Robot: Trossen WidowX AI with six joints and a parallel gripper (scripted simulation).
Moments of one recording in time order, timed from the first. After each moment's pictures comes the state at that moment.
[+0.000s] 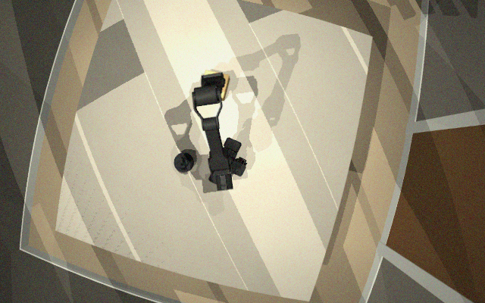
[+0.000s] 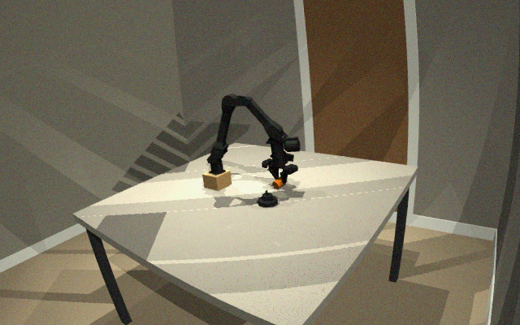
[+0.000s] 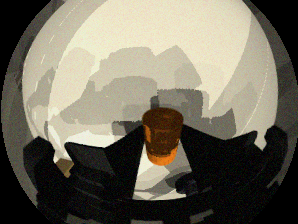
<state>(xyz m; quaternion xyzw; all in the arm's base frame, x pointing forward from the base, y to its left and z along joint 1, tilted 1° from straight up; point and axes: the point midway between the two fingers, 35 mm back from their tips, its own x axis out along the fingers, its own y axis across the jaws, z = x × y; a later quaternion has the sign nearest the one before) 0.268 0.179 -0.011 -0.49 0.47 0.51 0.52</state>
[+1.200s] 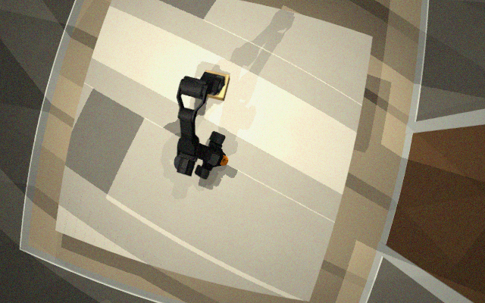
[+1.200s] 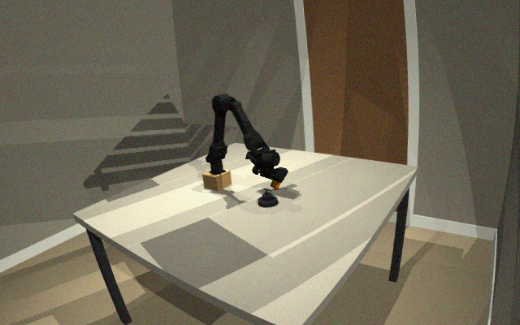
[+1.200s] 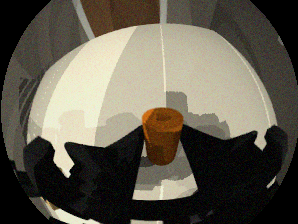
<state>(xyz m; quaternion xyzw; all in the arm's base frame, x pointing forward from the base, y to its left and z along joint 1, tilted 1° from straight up) 0.269 0.138 -0.003 -0.32 0.29 0.64 0.64</state>
